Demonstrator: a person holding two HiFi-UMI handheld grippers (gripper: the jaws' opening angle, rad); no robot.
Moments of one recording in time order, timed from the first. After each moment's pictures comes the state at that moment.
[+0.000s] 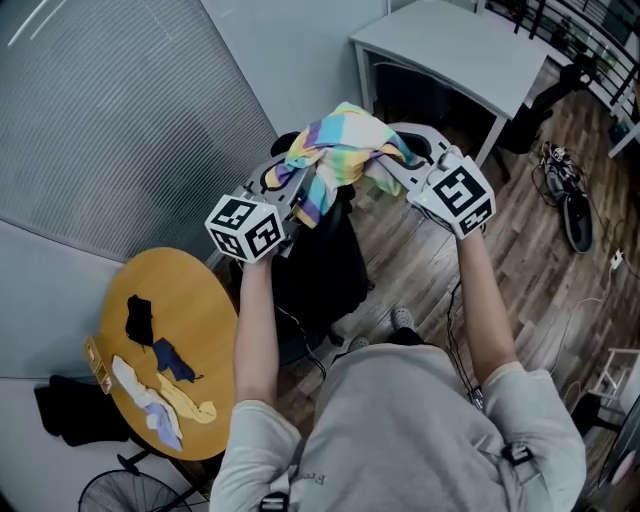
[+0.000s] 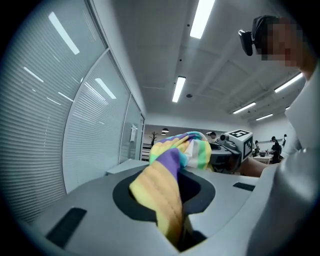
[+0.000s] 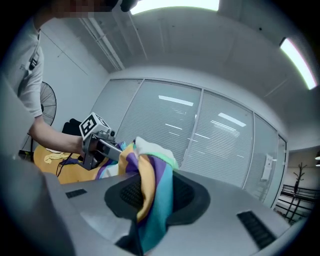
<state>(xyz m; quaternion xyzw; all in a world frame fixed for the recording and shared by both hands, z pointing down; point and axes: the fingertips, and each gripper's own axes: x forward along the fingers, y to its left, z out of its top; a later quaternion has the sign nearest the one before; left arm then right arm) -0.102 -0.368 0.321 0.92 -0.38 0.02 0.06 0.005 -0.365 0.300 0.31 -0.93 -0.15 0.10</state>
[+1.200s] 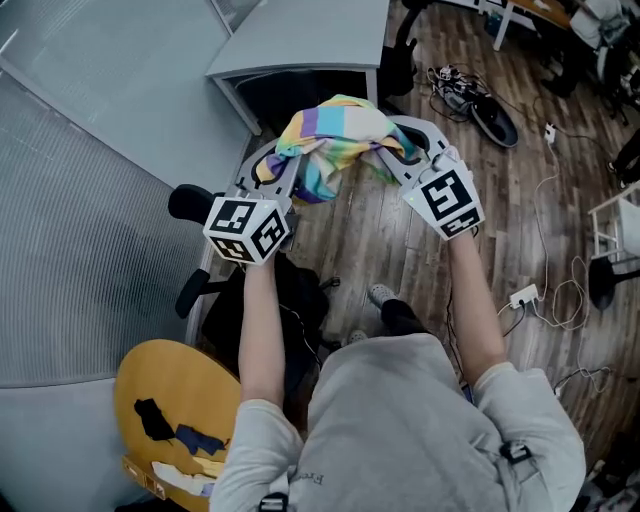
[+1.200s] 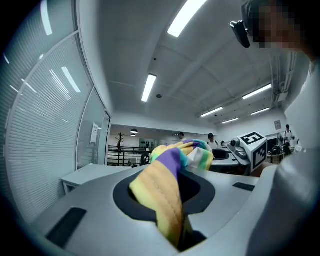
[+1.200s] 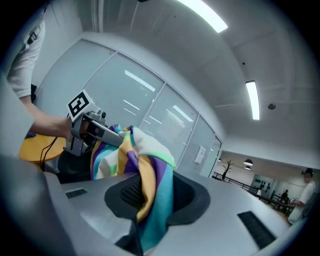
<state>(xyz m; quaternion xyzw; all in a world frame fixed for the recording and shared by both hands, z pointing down) 0.116 -0.318 0.305 0.98 -0.21 0.01 0.02 0.223 -0.265 0.312 0.59 -0.77 -0.14 0.17</state>
